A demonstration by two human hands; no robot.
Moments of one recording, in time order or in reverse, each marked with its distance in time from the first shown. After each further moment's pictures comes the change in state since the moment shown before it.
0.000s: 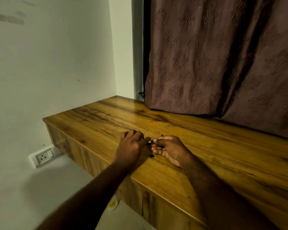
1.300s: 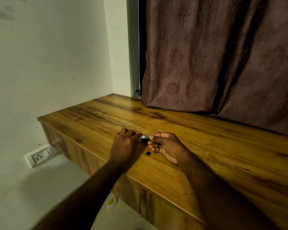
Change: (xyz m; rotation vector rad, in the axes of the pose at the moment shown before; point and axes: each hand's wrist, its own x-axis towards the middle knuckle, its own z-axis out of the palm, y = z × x) left_hand -0.002 -0.005 0.007 -0.161 -0.066 -0.161; right_hand 0.001 0.002 -0.006 -0.019 -0.068 -0.041
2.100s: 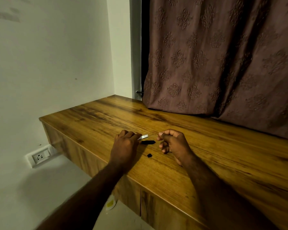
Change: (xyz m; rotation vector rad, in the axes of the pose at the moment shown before) left_hand -0.001 0.000 -0.003 -0.047 0.035 -0.055; right_hand -0.002 -0.006 -0.010 -0.117 0.176 -0.173
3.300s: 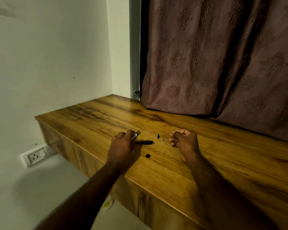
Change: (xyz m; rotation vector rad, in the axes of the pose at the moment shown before) left_hand -0.004 0.009 -0.013 -0.227 -0.004 -0.179; right_hand 0.022 0.008 -0.029 -0.021 0.356 -0.049
